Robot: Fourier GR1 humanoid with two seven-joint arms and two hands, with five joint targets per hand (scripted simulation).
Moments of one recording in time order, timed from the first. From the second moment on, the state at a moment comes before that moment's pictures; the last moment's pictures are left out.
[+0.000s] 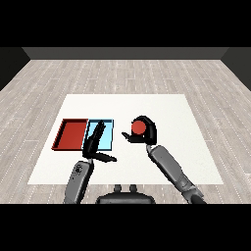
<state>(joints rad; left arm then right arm) -0.10 0.00 -0.19 -1.67 0.02 -0.05 -0.21 -0.48 -0.18 0.47 -1.48 -0.28 -0.64 -0.20</state>
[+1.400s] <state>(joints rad) -0.30 0.00 -0.48 -1.38 0.22 0.14 -0.18 -0.40 -0.02 0.38 -1.61 -0.04 -0.48 -0.15</state>
